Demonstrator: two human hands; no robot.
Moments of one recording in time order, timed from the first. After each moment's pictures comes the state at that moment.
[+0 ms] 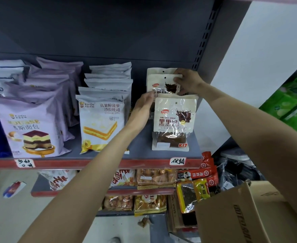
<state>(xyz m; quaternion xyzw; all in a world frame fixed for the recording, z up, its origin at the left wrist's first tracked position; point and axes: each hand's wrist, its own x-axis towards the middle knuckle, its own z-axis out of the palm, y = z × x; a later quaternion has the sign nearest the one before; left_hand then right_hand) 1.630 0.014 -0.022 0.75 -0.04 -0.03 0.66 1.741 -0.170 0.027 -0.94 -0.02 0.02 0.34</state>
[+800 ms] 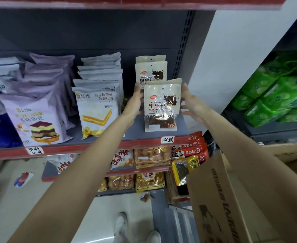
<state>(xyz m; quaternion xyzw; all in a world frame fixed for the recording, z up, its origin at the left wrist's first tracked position) 1.609 0.005 -0.009 0.72 0.05 -0.15 0.67 1.595 -0.180 0.012 -0.79 0.14 0.14 0.57</state>
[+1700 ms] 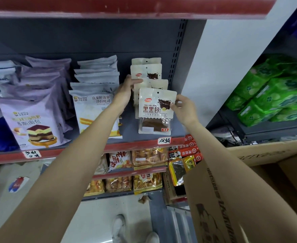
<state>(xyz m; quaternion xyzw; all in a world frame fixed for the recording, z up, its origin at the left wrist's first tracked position) 1.647 0.017 0.006 0.76 0.03 -0.06 0.65 1.584 -0.172 -0.012 -0.89 0.08 -0.07 0.45</state>
